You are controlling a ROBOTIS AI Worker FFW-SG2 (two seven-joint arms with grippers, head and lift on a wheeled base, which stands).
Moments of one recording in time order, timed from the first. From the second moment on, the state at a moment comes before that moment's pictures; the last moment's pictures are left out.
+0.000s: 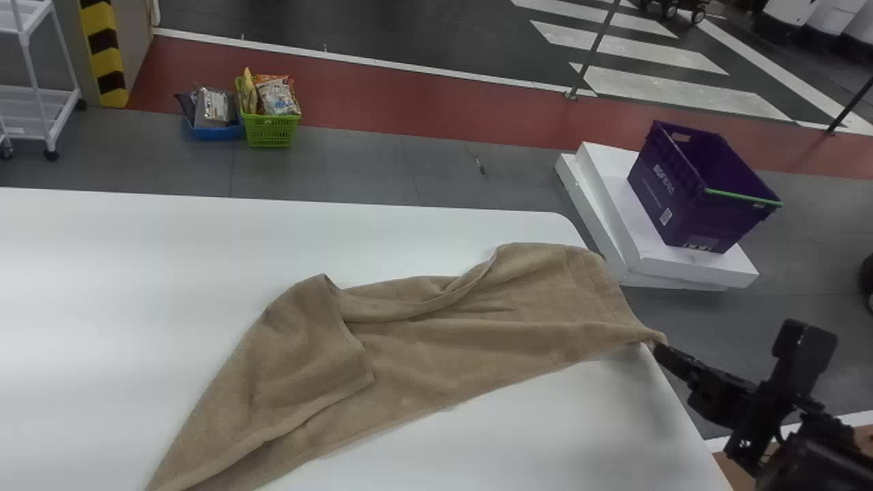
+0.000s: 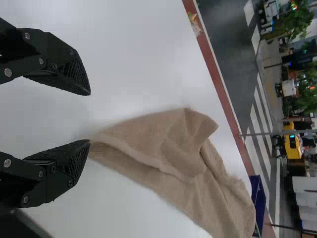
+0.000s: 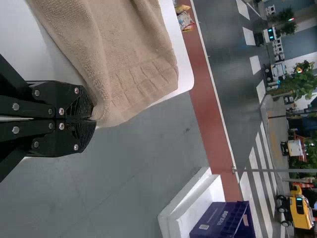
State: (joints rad) left arm 0.96 0.28 0.10 -2.50 -0.13 0.46 -0.55; right arm 0.01 -0.05 -0.85 -1.75 0.13 0.73 0.66
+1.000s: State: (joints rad) left arm 0.91 0.28 -0.05 -2.47 -0.13 0.49 -0.38; right arm 0.03 -0.05 -0.85 -1.77 0.11 0.72 0.67
